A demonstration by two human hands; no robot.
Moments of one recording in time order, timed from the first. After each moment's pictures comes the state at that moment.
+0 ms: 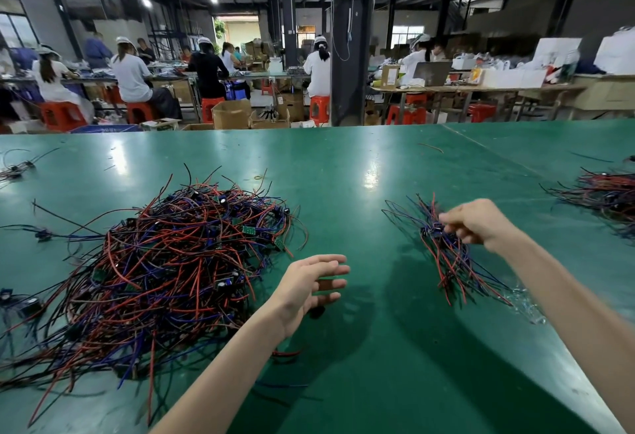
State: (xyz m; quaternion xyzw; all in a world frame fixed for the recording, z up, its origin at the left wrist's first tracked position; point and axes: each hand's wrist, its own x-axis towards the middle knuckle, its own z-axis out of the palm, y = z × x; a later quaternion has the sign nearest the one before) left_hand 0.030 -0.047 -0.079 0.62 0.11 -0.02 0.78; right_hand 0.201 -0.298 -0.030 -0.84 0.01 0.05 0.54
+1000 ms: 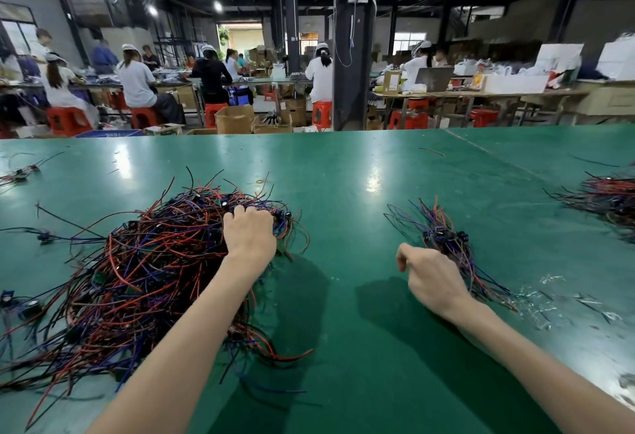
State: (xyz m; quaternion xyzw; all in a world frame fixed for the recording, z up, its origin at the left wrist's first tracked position) left_hand 0.076 0.027 -0.041 0.96 0.23 0.14 -0.08; right_hand 0.131 -0.248 -0.092 -0.94 -0.26 -0.15 0.16
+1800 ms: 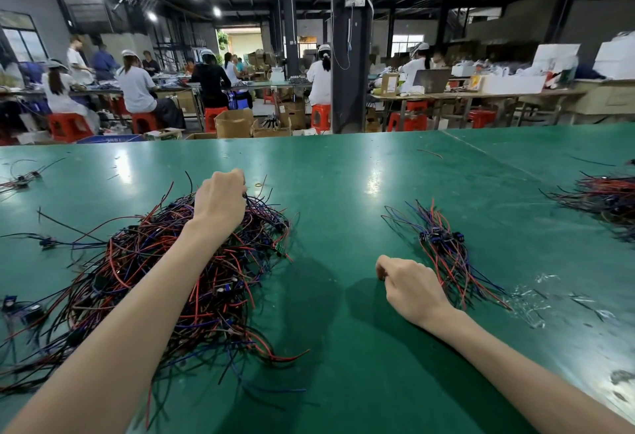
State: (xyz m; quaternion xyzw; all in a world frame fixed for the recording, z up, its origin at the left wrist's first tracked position) left_hand 0.073 0.064 0.014 0.94 0.18 0.27 0.06; right_hand 0.123 -0.231 -0.108 -0.93 -0.30 -0.14 0.14
